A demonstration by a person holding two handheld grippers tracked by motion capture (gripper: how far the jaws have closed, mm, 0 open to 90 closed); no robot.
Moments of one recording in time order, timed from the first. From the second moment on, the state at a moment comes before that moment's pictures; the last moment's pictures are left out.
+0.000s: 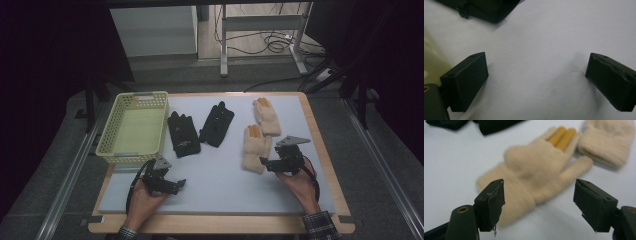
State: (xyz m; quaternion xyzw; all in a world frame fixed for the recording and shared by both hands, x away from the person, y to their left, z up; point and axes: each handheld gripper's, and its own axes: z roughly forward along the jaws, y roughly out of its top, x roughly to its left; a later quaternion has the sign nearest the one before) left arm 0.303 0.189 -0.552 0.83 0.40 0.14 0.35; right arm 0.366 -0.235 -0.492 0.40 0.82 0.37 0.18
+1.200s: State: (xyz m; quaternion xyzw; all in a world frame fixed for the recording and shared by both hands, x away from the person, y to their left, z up) left arm 0.303 0.189 -0.552 0.84 0.40 0.14 0.35; right arm 0.461 -0.090 -0.497 0.33 0.86 0.35 0.16
